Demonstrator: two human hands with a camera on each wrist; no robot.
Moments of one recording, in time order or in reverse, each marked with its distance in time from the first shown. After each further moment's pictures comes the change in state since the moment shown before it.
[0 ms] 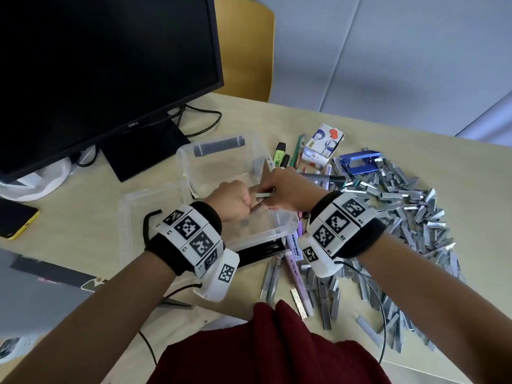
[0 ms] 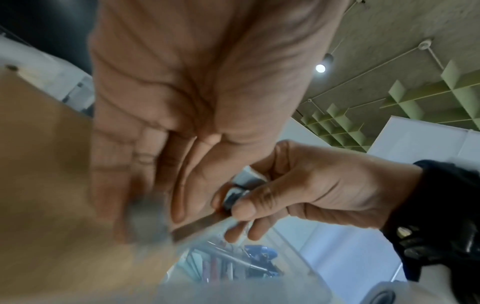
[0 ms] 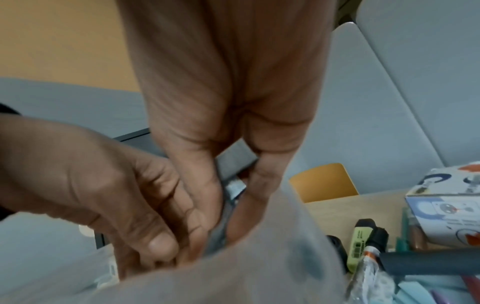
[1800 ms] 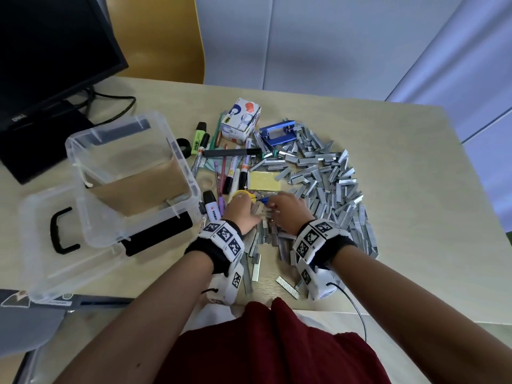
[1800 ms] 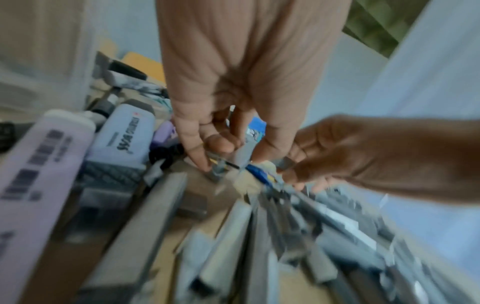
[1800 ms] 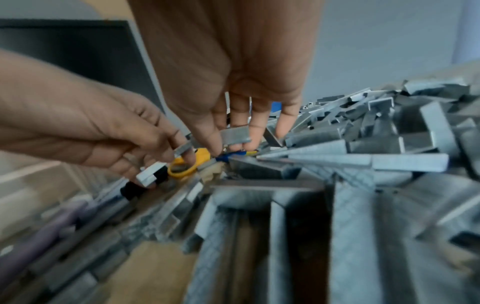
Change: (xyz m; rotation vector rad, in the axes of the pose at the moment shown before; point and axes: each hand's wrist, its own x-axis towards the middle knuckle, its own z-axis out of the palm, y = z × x) left_hand 0.034 0.099 0.172 0.026 -0.076 0.093; right_hand -0.115 0.168 0.059 -0.059 0.157 0.379
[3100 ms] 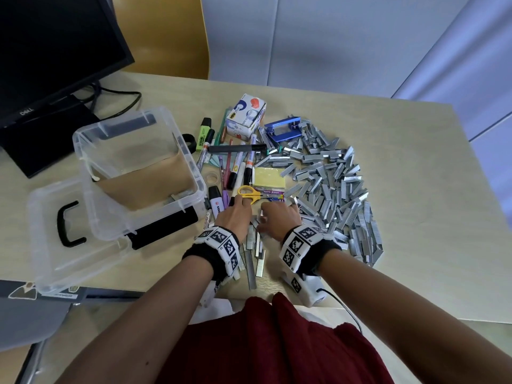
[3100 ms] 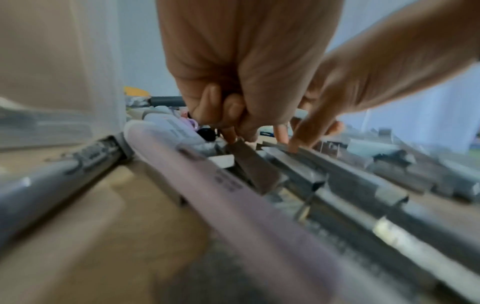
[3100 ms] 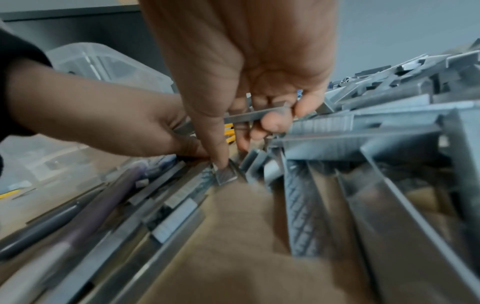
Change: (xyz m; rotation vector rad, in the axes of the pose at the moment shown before) left_hand -0.015 -0.023 0.012 0.499 0.071 0.094; right_hand -0.002 -0.026 0.029 -0.125 -0.016 0.056
